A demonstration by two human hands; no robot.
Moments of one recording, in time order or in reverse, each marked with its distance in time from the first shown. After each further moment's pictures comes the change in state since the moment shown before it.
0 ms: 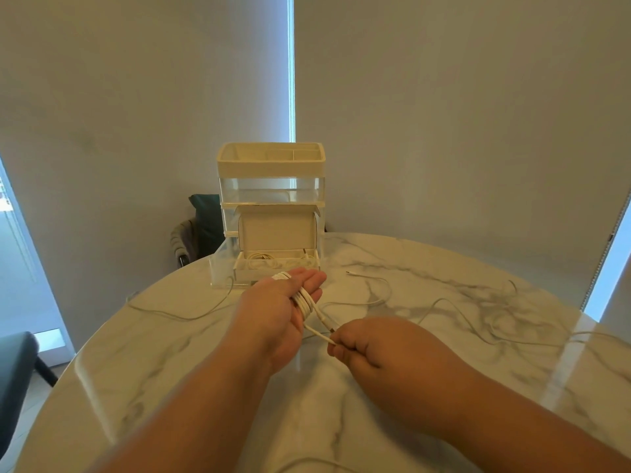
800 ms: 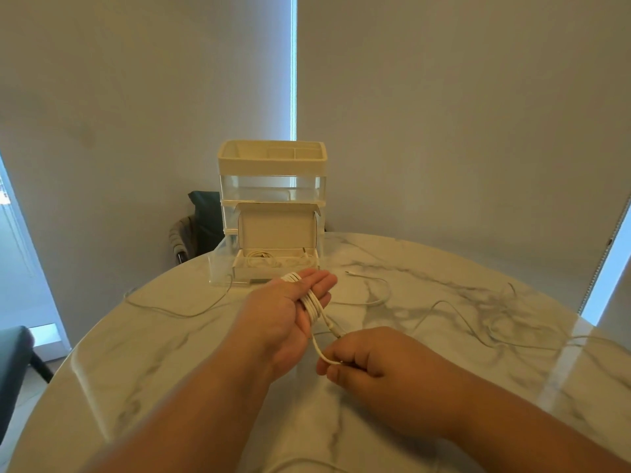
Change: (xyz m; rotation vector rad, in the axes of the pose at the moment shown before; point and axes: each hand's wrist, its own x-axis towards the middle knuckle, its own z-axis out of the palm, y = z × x) left_hand -0.005 -0.003 -0.001 -0.039 -0.093 -0.054; right_hand 0.002 0.011 0.007 0.208 -0.155 -0.083
